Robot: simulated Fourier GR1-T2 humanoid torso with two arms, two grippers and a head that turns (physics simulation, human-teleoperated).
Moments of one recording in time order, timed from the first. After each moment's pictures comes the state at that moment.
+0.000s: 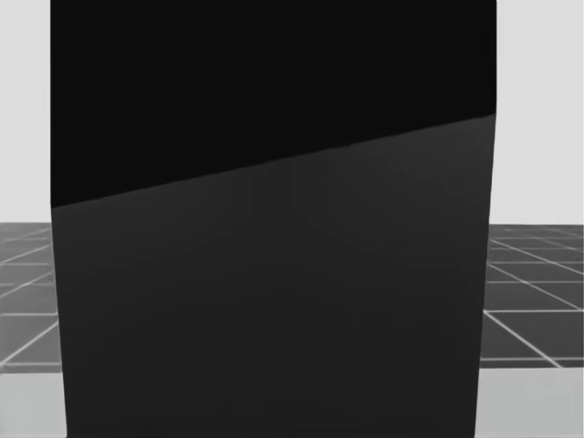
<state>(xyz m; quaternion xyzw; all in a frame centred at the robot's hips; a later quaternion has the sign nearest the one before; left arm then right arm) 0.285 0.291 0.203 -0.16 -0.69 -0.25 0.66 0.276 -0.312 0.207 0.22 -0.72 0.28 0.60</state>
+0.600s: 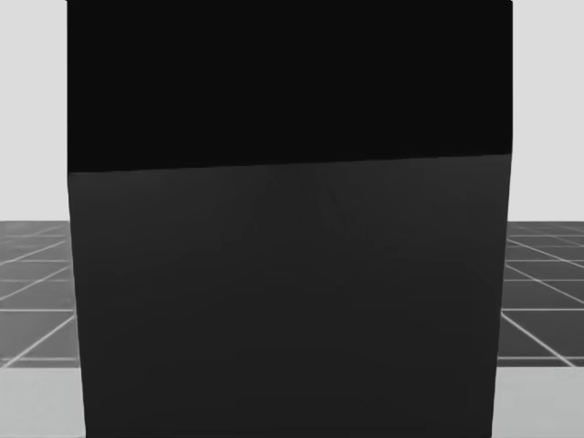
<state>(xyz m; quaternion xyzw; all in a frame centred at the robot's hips) 0.281 0.329 0.196 -0.20 -0.63 -0.35 0.66 0.235 -0.335 0.188 0.29 -0.68 0.39 0.55</state>
